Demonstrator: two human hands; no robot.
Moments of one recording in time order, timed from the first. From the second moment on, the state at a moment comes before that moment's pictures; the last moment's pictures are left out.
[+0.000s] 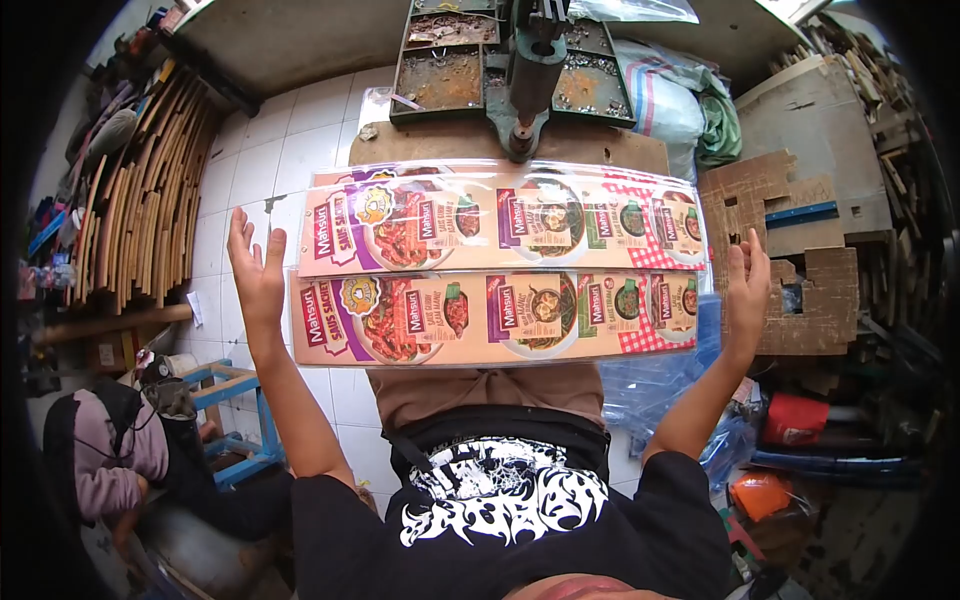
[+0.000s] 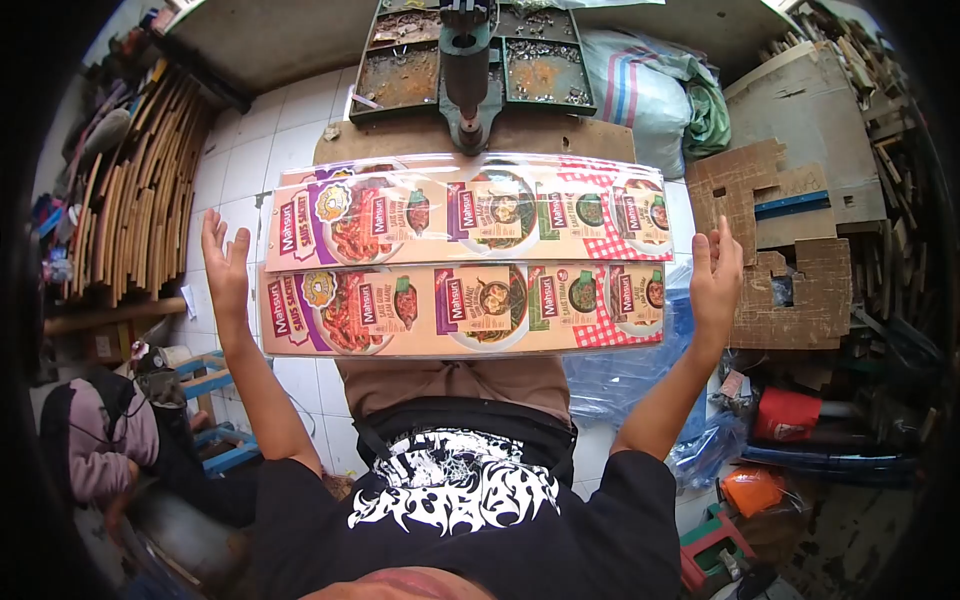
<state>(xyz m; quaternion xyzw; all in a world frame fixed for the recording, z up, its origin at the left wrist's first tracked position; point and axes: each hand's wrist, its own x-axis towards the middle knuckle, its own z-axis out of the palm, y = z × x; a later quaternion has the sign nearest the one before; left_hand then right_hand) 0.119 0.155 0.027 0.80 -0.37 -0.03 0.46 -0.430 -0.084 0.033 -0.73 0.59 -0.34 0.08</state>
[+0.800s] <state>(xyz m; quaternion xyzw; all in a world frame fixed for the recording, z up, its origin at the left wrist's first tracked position) 0.101 0.151 0.026 0.84 -0.33 -0.14 0.41 -0.404 -0.087 -0.002 -0.54 0.60 -0.47 0.36</state>
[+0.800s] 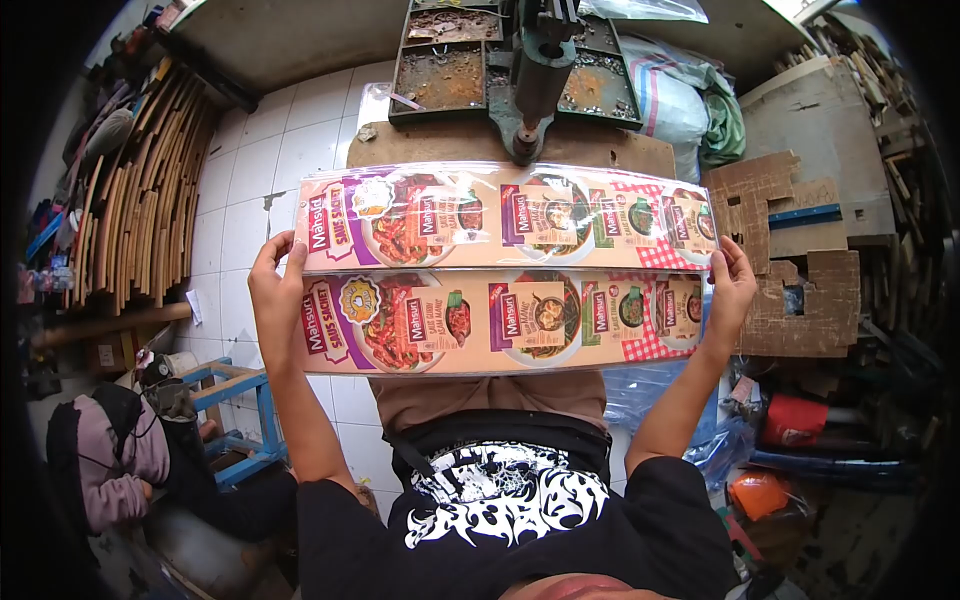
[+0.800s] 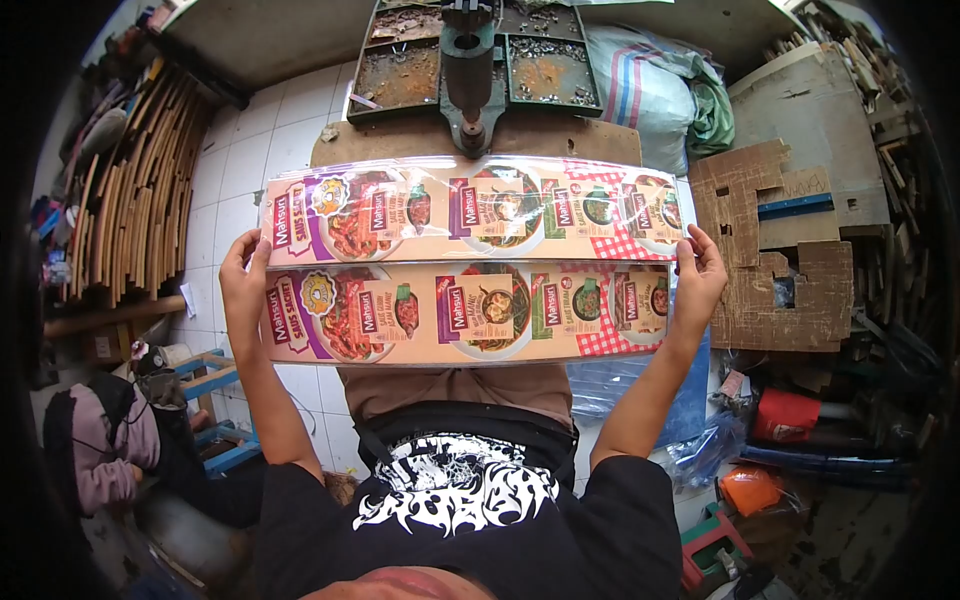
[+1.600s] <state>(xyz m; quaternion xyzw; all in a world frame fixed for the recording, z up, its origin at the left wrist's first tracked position) 0.103 0.191 0.009 0.91 -0.31 -0.10 0.27 -0.438 -0.050 -0.030 -0.56 0.63 -0.39 0.38</state>
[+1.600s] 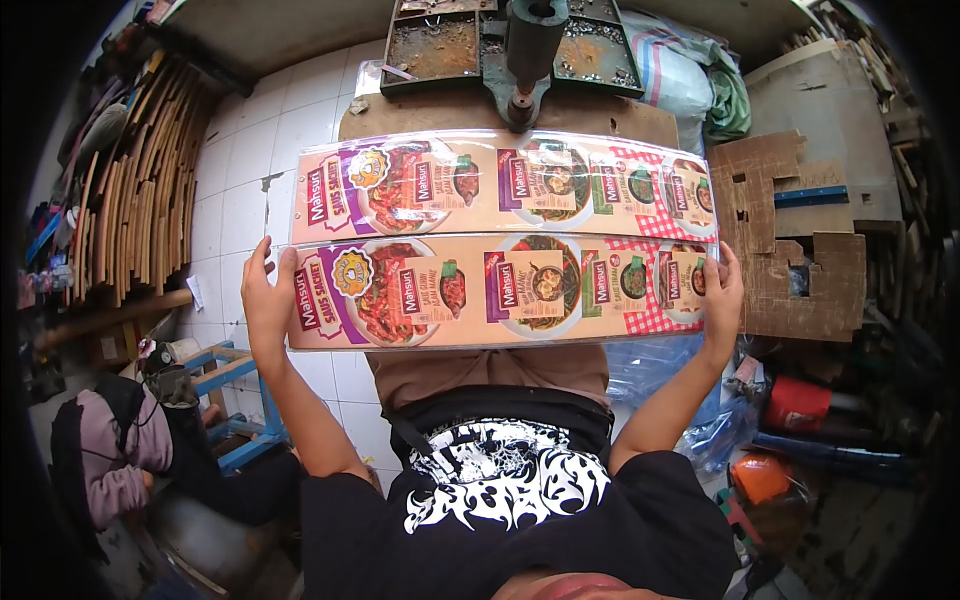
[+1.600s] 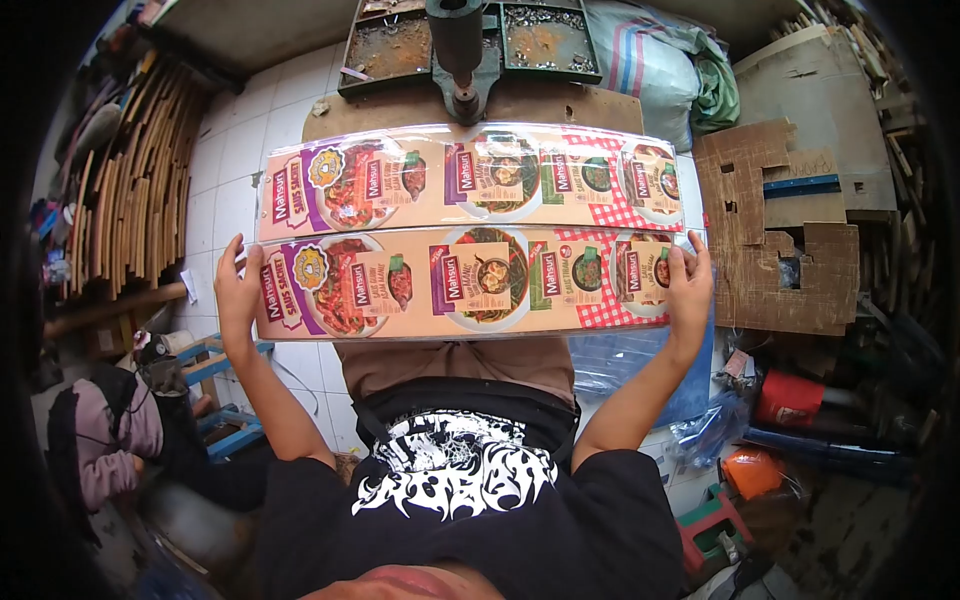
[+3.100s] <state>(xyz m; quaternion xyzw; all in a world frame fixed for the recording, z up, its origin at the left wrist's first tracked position) 0.102 0.194 0.000 0.77 -0.29 -0.34 0.46 -0.421 -0.046 -0.011 -0.57 0.56 -0.30 0.51</state>
